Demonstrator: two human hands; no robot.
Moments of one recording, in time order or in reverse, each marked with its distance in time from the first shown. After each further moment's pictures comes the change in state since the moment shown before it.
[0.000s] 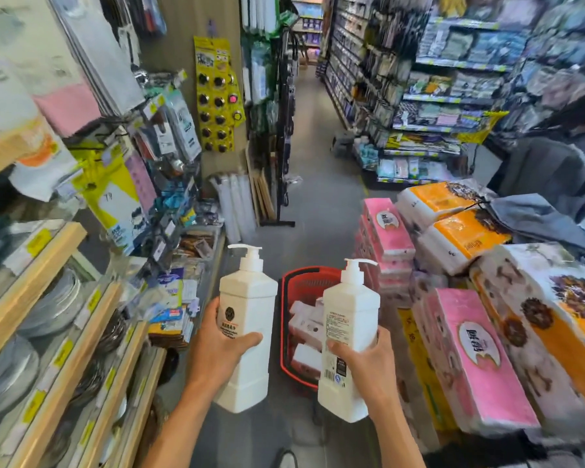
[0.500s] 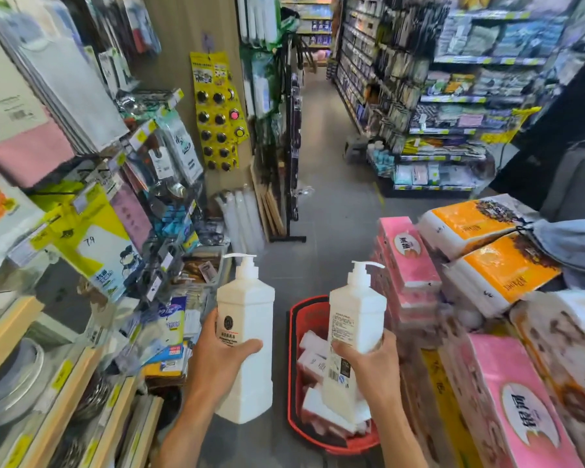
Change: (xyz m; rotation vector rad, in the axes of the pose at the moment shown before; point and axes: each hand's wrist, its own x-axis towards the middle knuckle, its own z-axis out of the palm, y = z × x) left_hand 0.141 0.048 0.046 0.041 0.027 -0.067; right_hand 0.157 -0.060 0.035 0.067 0.016 0.050
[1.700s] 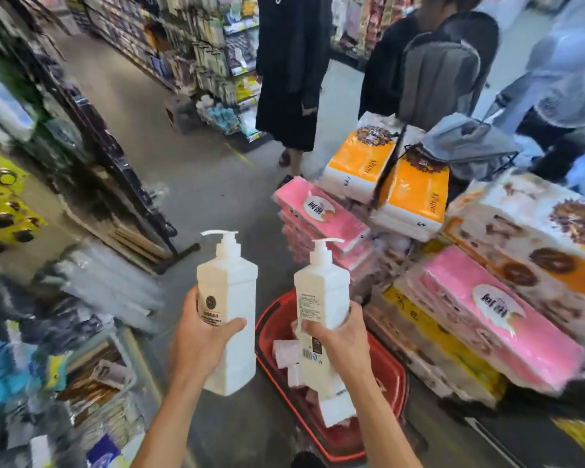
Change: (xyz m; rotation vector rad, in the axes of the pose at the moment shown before) left_hand 0.327 0.107 0.120 0.201 -0.540 0.275; right_hand 0.167 -0.068 0.126 0.161 0.415 0.367
